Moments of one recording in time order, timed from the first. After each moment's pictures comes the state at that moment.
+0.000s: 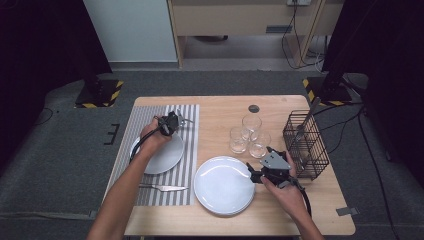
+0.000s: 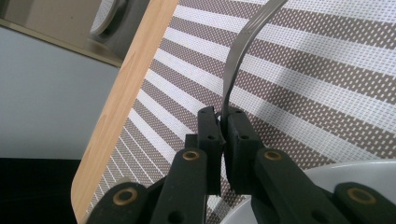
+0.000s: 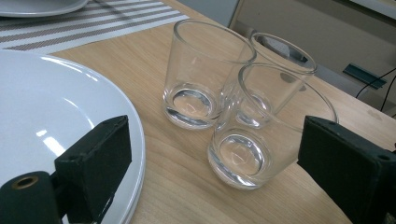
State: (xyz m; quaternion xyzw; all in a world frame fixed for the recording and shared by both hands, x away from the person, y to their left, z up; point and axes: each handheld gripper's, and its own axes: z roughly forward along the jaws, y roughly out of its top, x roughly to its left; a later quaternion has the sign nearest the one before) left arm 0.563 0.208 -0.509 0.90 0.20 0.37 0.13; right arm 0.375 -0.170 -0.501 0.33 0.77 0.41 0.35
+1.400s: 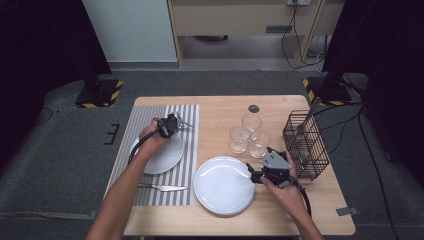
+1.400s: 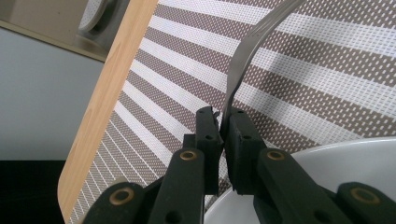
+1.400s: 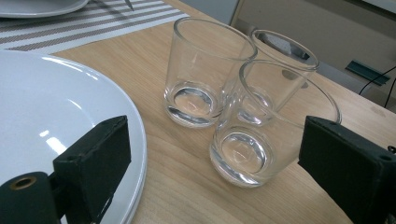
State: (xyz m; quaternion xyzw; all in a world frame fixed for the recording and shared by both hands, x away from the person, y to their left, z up) left arm 0.560 0.211 -0.516 0.91 0.19 0.35 0.13; right arm 0.375 -0.170 -0.502 0.33 0.77 0.41 0.34
